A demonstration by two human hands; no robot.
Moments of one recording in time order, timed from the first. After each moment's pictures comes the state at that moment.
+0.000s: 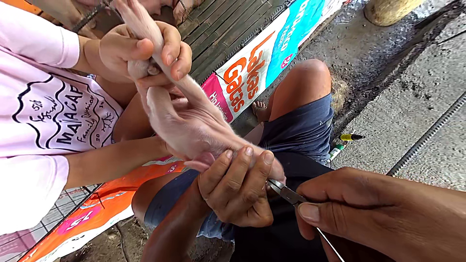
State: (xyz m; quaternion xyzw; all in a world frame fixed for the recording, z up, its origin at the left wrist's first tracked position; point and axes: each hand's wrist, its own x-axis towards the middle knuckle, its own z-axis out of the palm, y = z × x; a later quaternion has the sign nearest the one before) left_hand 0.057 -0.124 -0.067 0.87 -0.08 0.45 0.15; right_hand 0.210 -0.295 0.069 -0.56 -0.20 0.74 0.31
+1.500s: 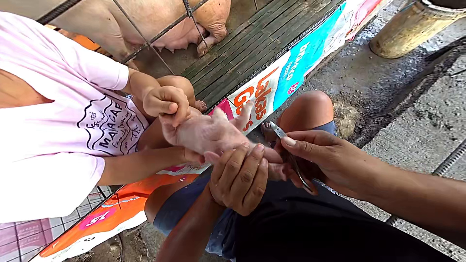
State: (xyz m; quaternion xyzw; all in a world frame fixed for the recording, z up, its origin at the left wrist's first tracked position) left_hand 0.082 -0.113 -0.066 0.87 -0.13 0.48 0.04; right_hand 0.236 -0.288 -0.002 -0.52 -0.17 0.58 0.60
